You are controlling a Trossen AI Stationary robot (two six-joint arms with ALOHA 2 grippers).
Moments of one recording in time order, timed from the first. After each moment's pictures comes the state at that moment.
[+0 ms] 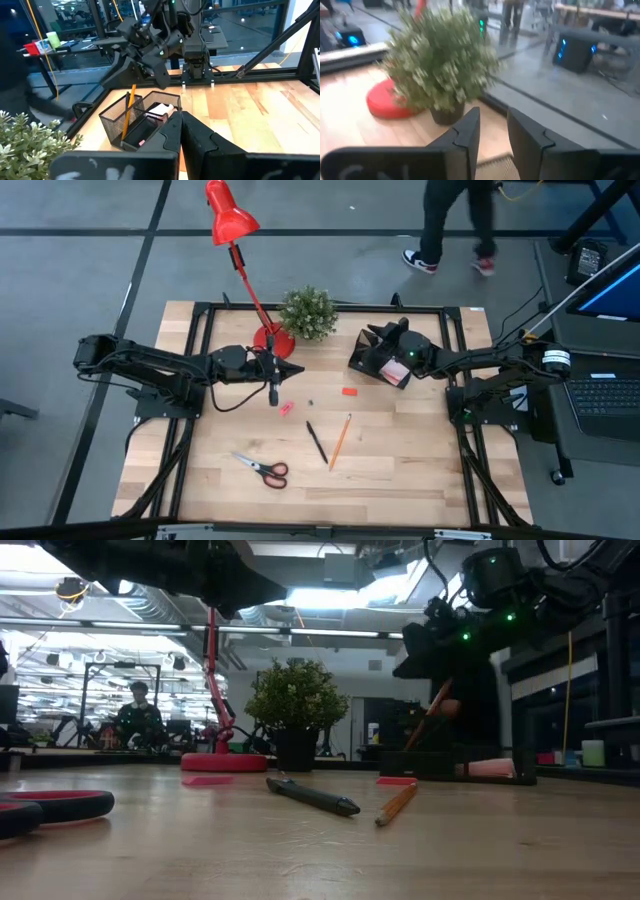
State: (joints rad) left arm 0.04 1.14 0.53 0.50 -0.13 0.09; right arm -0.30 1.33 0.47 0.65 0.46 0.07
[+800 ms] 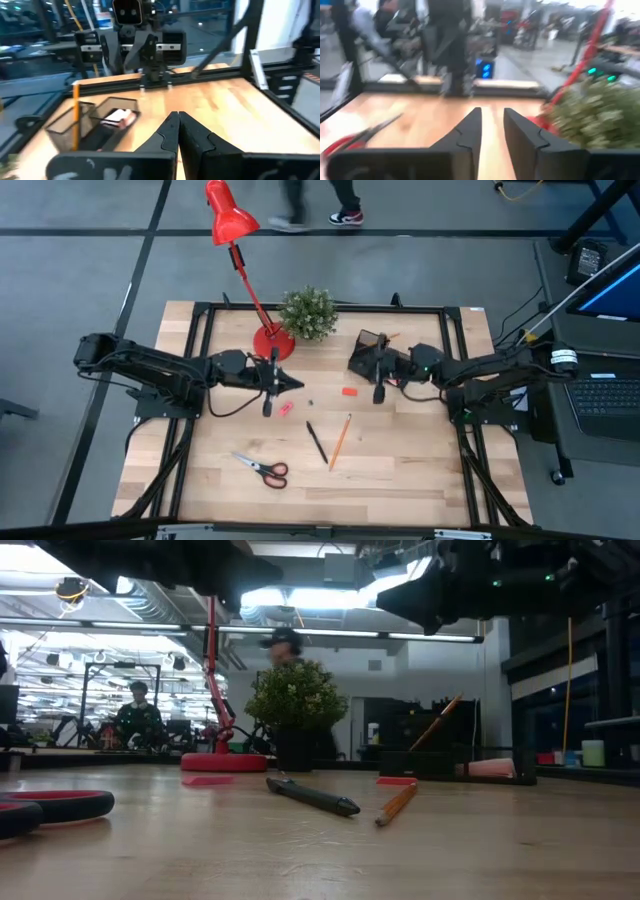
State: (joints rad) left arm -0.02 1.14 0.53 0.49 0.02 0.09; right arm -0.08 1.25 0.47 0.77 0.00 -0.08
